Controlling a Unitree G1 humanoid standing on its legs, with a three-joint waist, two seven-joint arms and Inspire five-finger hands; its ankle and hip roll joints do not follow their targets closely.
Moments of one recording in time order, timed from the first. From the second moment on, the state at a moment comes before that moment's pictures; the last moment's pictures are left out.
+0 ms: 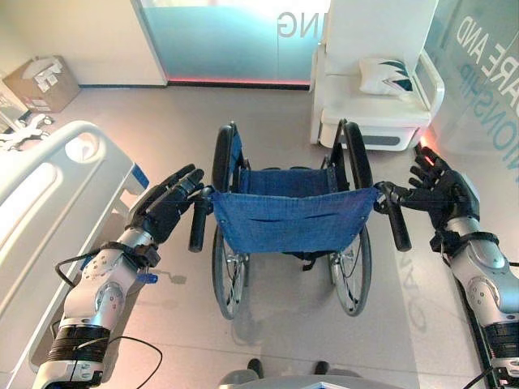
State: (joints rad) left arm -0.10 0.68 0.07 0.16 -0.76 0.16 -0.23; right arm -0.13 -0.68 -0.05 0.02 0.74 0.19 -0.11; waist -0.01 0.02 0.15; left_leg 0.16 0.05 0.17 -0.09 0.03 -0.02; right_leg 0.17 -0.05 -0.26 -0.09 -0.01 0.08
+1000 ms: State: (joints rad) left arm -0.10 0.71 0.03 0.13 -0.70 0.16 -0.18; right arm -0.09 -0.69 0.04 0.03 0.79 0.31 -0.12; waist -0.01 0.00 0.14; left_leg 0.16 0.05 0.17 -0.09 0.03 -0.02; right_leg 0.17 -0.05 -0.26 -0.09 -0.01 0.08
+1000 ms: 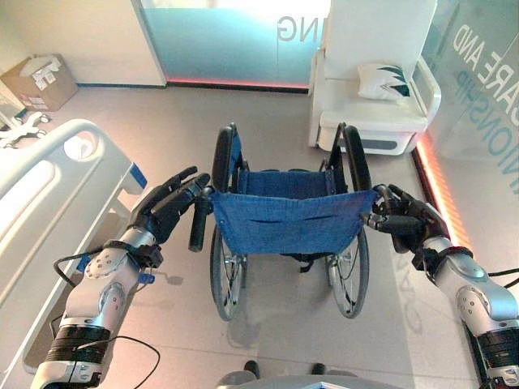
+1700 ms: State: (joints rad) left arm -0.07 0.72 0.01 0.08 -0.70 0.16 -0.14; right arm -0.06 -0.69 0.04 0.02 0.79 0.33 -0.13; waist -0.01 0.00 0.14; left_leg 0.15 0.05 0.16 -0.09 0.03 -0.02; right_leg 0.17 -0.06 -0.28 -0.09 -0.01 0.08
